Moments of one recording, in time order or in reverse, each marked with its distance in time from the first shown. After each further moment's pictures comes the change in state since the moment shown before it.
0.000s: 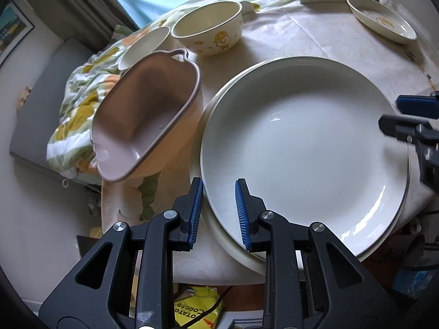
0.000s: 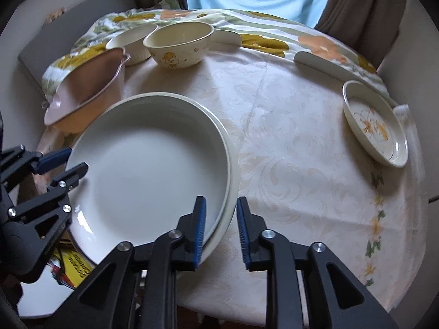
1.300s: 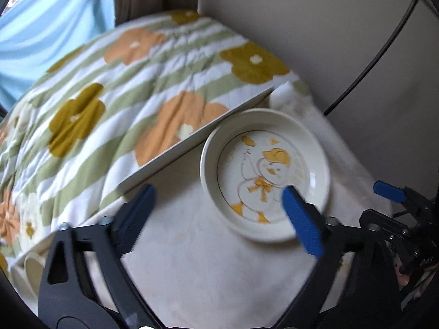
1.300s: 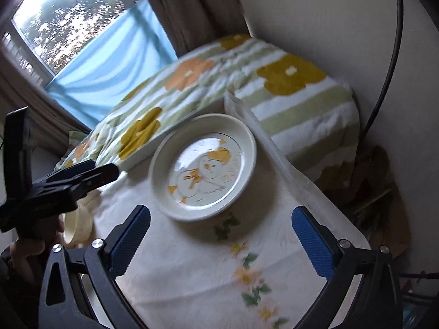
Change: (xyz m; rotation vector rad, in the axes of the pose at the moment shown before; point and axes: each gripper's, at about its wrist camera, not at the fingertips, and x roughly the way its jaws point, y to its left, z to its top) left arm 0.017 -0.182 0.309 0.329 -0.102 -0.640; right arm -0.049 -0.271 0.009 0.773 -0.226 -0.032
